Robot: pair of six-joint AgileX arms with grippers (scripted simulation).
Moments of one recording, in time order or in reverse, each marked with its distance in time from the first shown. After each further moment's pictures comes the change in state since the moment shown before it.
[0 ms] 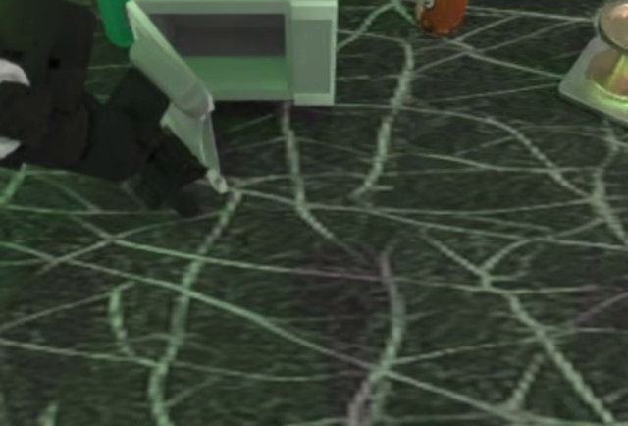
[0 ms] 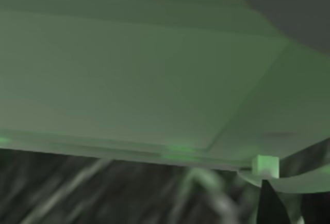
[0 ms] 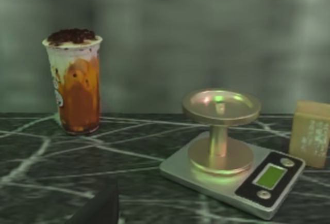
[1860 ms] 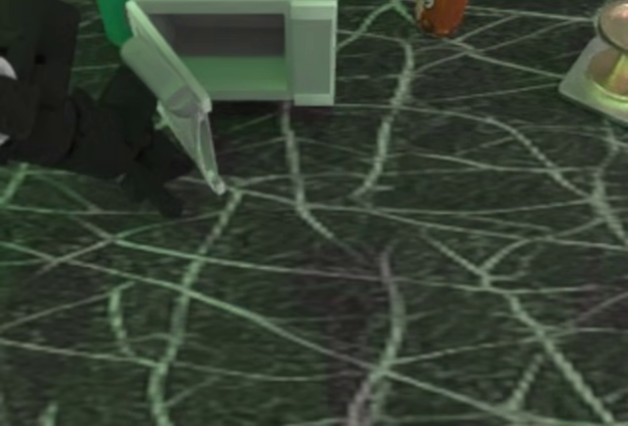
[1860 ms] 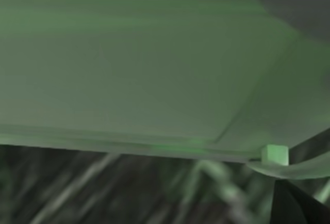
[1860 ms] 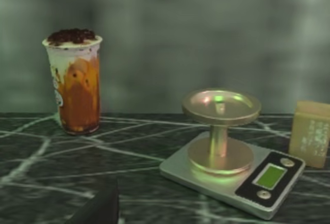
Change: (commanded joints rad) left arm 0.027 0.000 0.011 -0.029 0.033 0.064; right arm 0.000 0.000 0.000 0.000 0.000 0.000
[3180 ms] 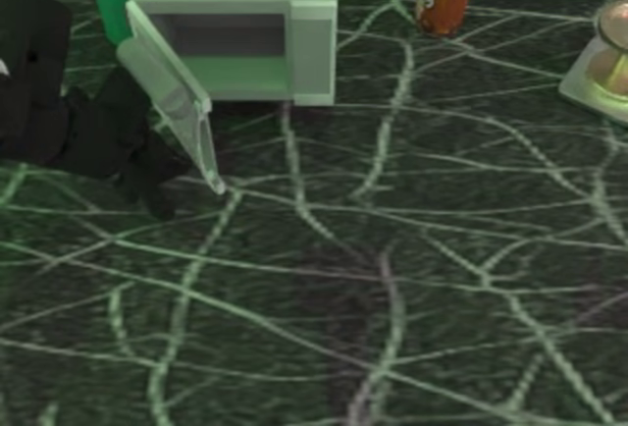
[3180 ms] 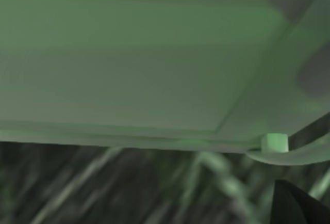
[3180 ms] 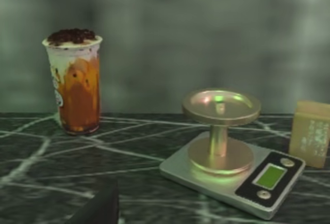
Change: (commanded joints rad) left arm 0.020 0.004 0.007 -0.024 0.022 0.043; right arm 0.000 0.000 0.000 0.000 0.000 0.000
